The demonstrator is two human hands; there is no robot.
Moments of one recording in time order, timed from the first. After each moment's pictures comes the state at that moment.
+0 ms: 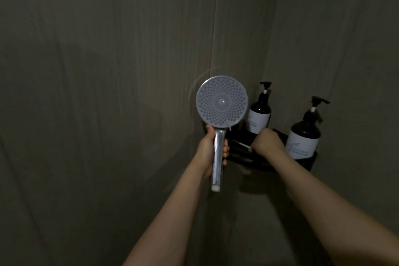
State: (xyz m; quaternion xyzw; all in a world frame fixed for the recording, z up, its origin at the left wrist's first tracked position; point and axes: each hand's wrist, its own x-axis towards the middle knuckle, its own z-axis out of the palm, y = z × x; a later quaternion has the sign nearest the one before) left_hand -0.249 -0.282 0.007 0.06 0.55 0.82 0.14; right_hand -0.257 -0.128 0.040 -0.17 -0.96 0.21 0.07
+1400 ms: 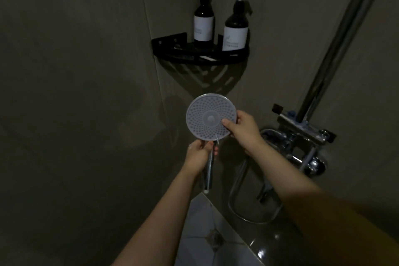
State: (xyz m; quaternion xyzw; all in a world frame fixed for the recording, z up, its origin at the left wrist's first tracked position) left_hand -0.043 -0.194 -0.174 -0.02 0.69 0.72 0.10; right_hand -0.045 -0.070 -0.115 -0.08 -0.78 0.60 0.12
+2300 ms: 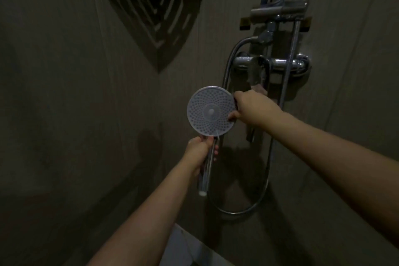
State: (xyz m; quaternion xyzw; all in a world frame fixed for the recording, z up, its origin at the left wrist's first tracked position) left_hand -0.046 -0.141 -0.441 0.14 0.63 0.73 0.21; right_hand 0.025 -0.029 -0.321 -0.12 -0.98 -0.04 0.18
